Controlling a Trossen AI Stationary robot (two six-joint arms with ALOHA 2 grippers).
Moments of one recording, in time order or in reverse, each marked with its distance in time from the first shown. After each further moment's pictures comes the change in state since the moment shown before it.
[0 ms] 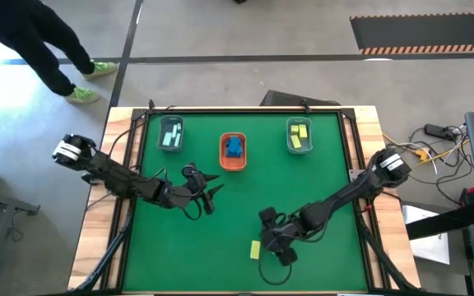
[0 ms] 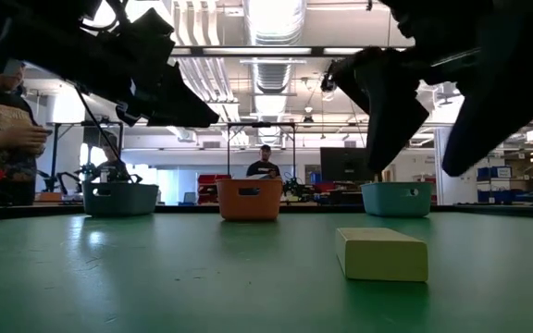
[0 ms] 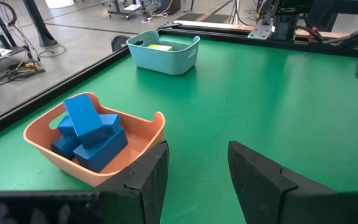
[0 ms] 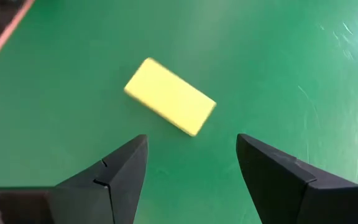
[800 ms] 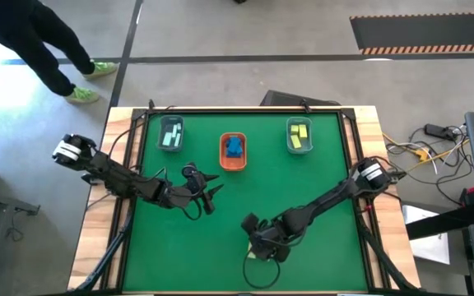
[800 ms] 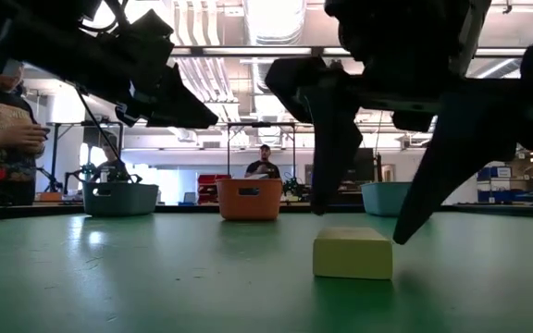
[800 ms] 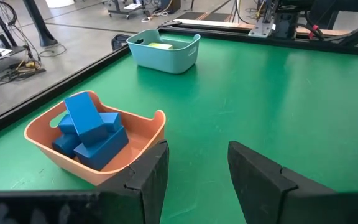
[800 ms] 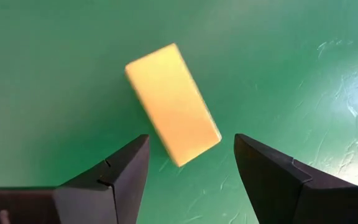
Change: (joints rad) left arm 0.000 0.000 -0.003 -0.004 0.000 0.000; right arm -0.047 0.193 0.188 -0.085 -0.030 -0.502
